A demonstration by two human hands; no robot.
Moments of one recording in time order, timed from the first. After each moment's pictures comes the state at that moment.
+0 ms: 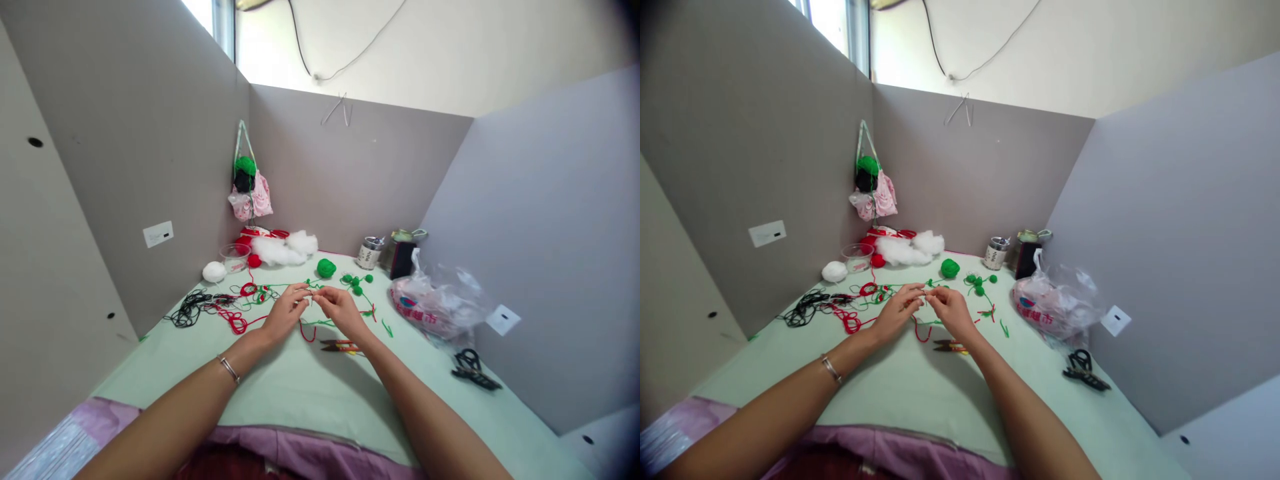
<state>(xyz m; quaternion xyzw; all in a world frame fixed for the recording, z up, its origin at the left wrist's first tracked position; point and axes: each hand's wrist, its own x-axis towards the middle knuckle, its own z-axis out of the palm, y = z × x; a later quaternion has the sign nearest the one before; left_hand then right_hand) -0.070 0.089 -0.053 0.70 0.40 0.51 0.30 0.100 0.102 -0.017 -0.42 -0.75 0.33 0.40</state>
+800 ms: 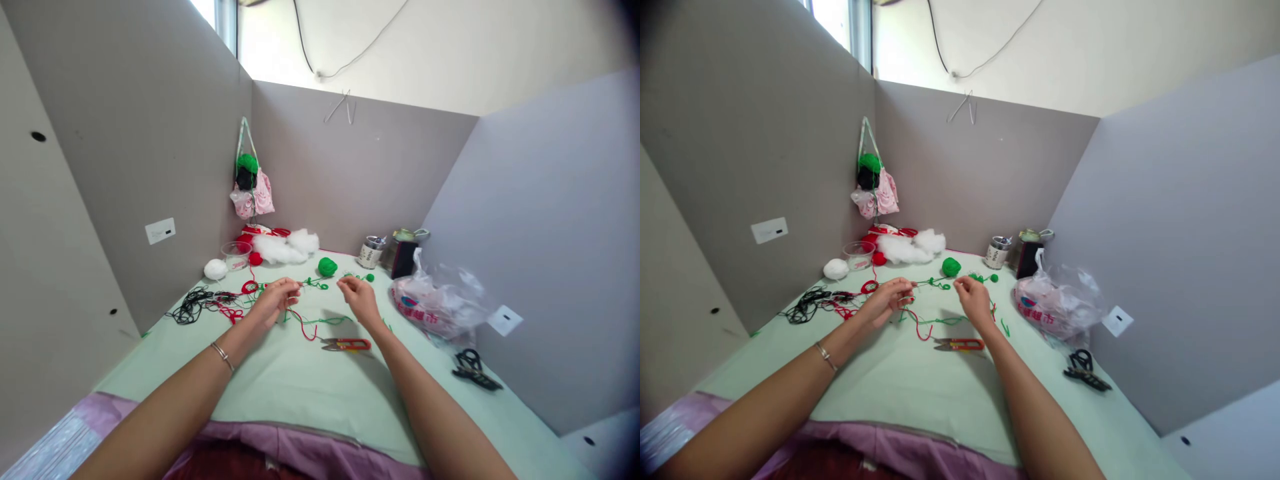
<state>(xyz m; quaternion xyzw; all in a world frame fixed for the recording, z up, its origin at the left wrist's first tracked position) -0.089 0.094 -0.029 0.39 0.33 0.58 0.63 0.141 0.143 -0.028 -0.51 -0.69 0.20 0.48</state>
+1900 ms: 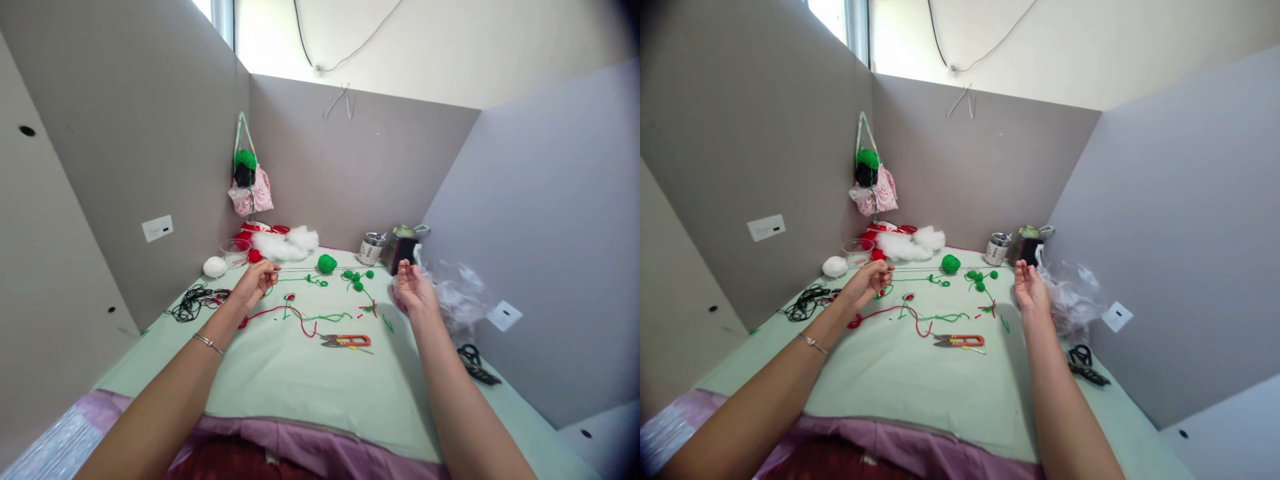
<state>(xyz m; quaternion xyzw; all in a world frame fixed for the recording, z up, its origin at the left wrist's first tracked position) -0.131 0.114 -0.018 0.39 0.30 0.64 0.59 0.252 0.184 0.005 -0.30 -0.19 0.52 0.77</state>
